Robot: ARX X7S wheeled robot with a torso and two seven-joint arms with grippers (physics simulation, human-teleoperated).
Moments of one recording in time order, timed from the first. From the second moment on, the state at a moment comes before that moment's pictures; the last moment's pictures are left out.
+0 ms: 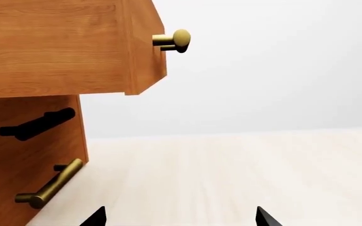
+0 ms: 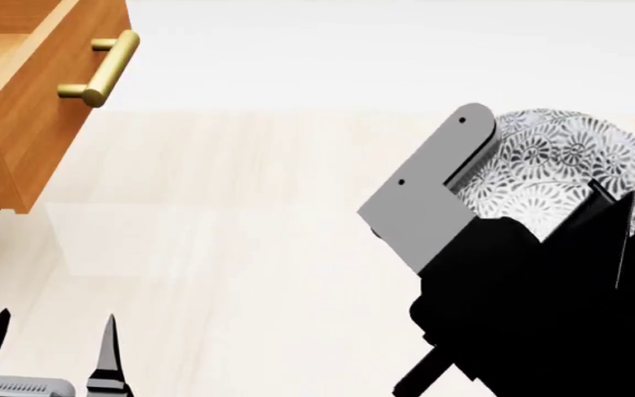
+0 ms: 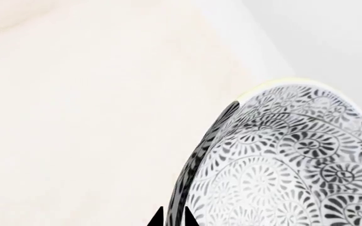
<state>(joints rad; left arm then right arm) -0.11 -0.32 0.29 0.12 -0.26 -0.02 -0.31 1.53 0.74 -1.02 -0.23 1.76 1.50 0.89</state>
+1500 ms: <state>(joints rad) -0.14 -0.33 0.32 0.09 -0.27 -0.01 -0.31 1.19 1.29 -1.04 -0.56 1.91 1.08 0.99</state>
